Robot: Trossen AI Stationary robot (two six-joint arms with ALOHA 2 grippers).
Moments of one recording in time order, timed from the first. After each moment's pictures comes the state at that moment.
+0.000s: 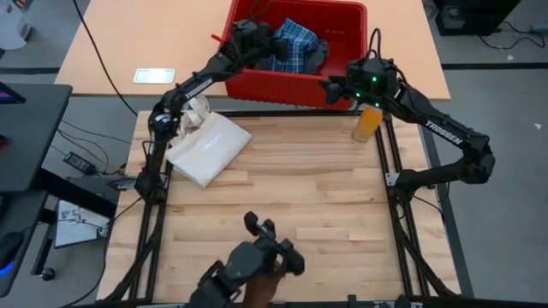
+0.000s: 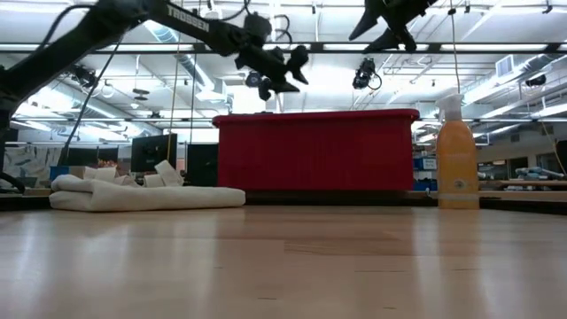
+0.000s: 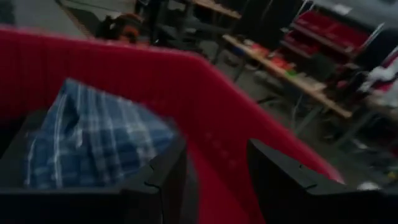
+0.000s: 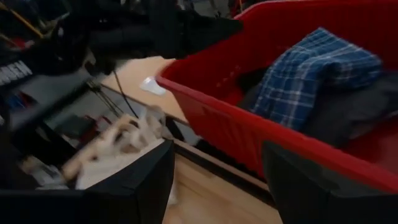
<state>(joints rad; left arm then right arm) 0.77 2.17 2.19 -0.17 0.05 -0.38 -0.64 1.23 1.33 -0.43 0.08 0.39</state>
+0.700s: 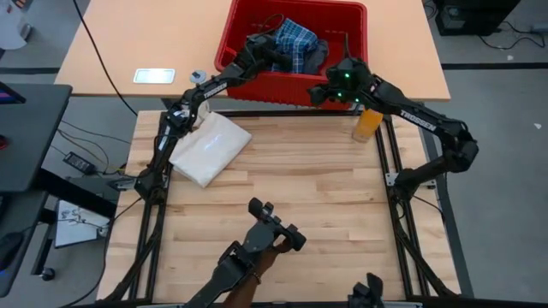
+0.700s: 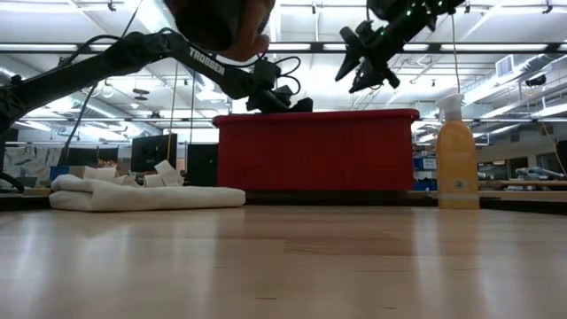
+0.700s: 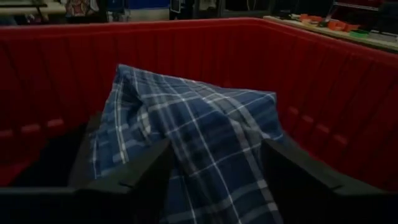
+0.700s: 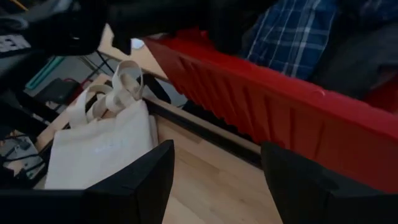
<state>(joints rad) 0.81 2.39 2.21 0.00 -0.06 -0.08 -0.71 1.43 1.33 -0.42 -0.04 0.42</state>
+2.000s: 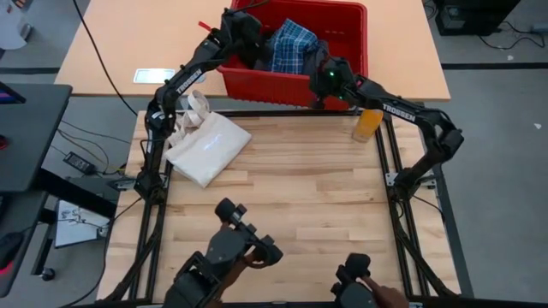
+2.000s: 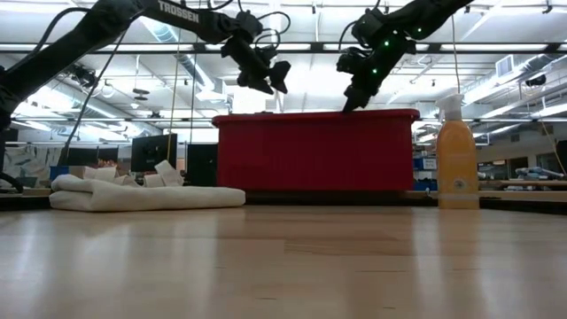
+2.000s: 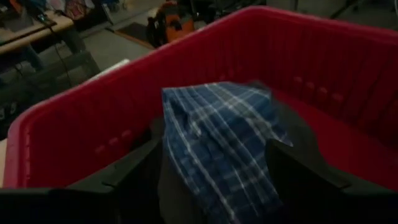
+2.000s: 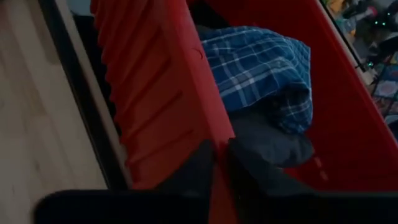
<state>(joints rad) 0.85 2.14 2.32 -0.51 -0.06 0.19 -0.74 1.60 1.33 -0.36 0.22 -0.61</state>
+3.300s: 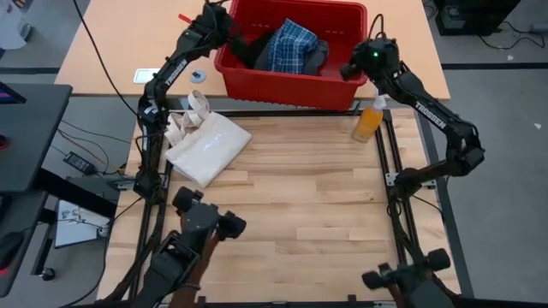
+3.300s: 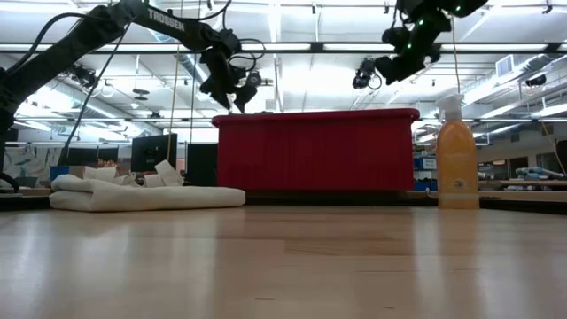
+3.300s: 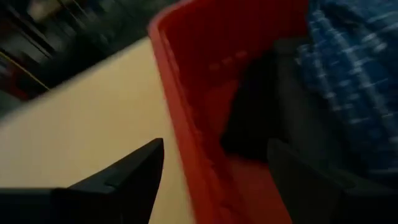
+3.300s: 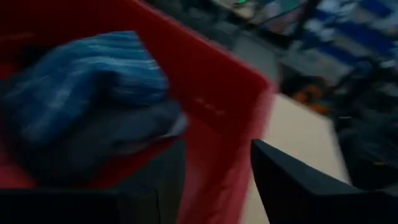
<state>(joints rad) 1.01 2.14 2.32 -0.70 -0.31 0.24 -0.96 1.39 1.33 -0.29 0.44 -0.25</state>
